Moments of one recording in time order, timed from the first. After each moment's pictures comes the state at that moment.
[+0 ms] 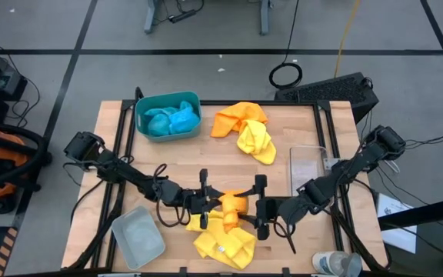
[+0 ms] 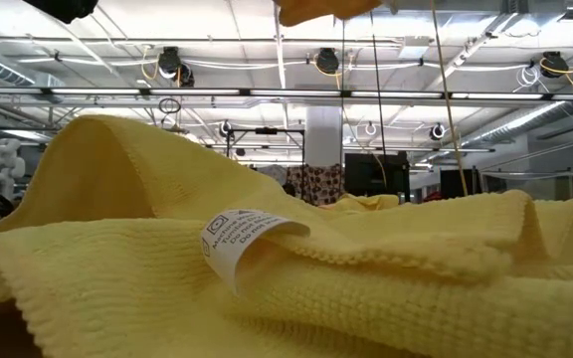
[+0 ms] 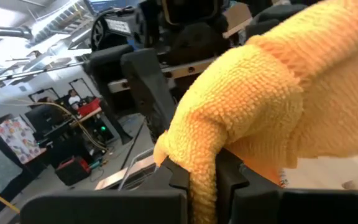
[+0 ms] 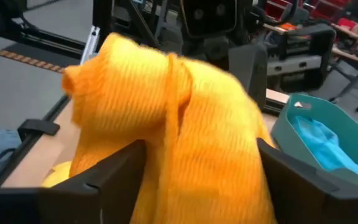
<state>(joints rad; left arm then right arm) -0.42 1.66 0.82 0.95 -0.38 0.56 0.60 1.48 1.03 0.04 0.60 -0.01</state>
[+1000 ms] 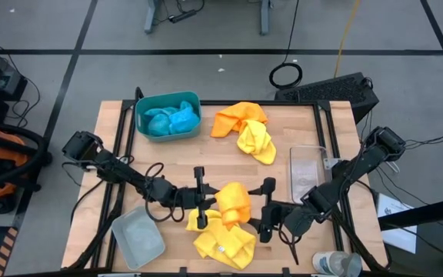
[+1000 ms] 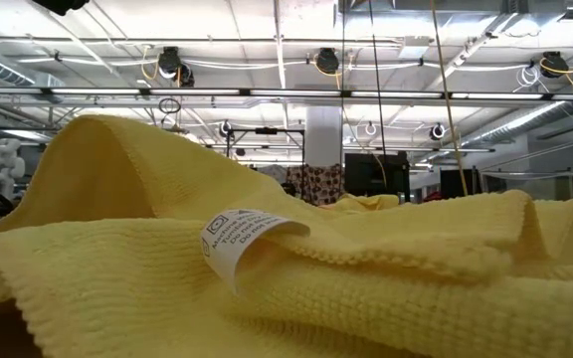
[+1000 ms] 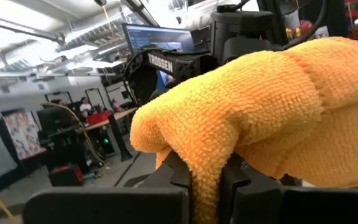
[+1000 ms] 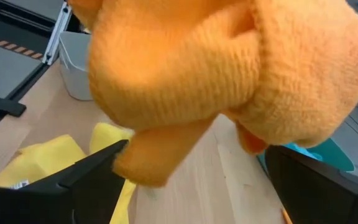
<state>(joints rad) -0.44 1.65 0.82 1.09 -0.41 0.43 0.66 1.49 1.02 0.04 0.81 -0.06</state>
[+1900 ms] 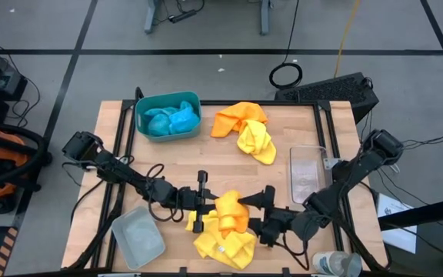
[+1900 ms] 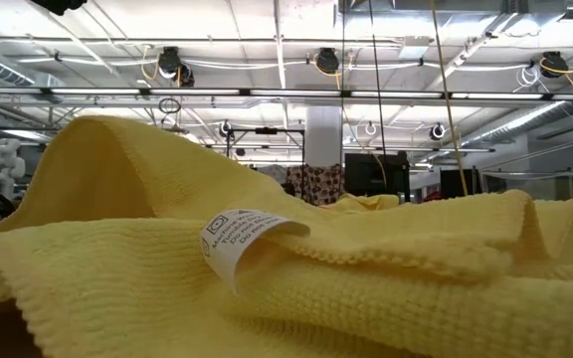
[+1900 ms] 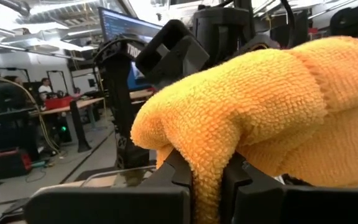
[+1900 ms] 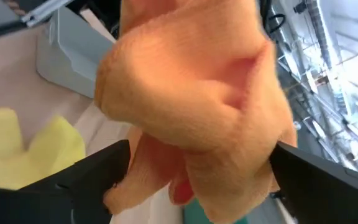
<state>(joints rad) -0.44 1.65 0.82 1.06 -0.31 0.24 0.70 1.54 1.03 0.33 0.88 -0.77</state>
